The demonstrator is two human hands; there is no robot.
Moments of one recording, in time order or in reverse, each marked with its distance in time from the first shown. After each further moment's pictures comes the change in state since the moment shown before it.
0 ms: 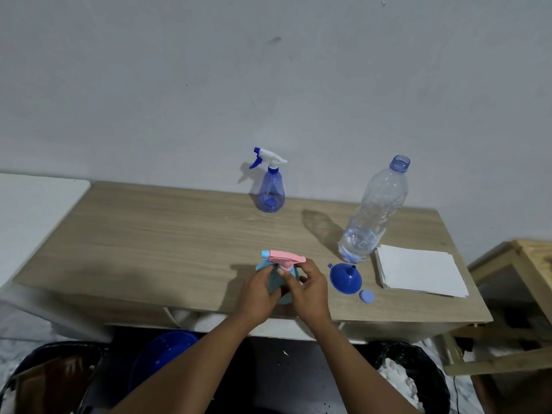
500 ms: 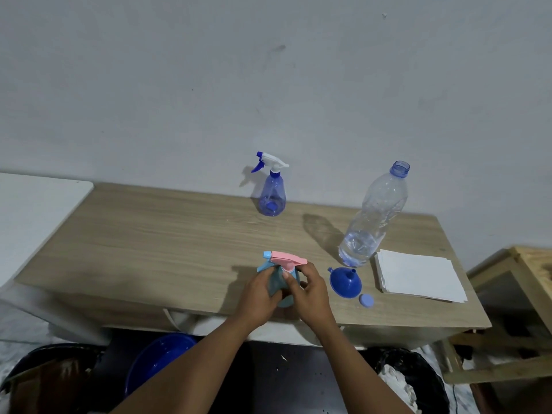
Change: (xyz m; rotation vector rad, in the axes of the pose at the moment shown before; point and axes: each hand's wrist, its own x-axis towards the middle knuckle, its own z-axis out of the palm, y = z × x) left_hand 0.002 -0.005 0.002 -0.022 0.011 0.029; right_hand 0.000 0.007 -0.004 -0.024 -0.074 -0.002
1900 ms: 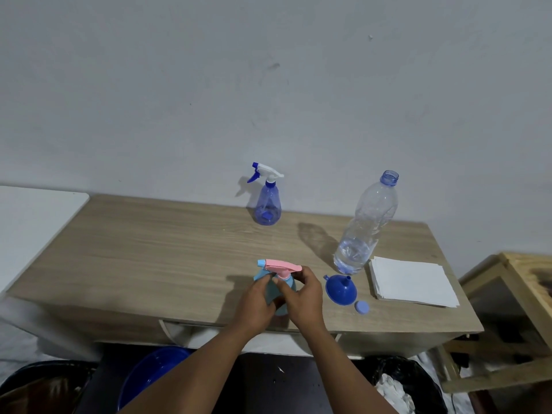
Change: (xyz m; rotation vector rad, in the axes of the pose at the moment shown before) left_hand 0.001 -0.001 0.002 -0.039 -0.020 0.006; right_hand 0.000 -0.019 0.009 -0.016 0.135 0.100
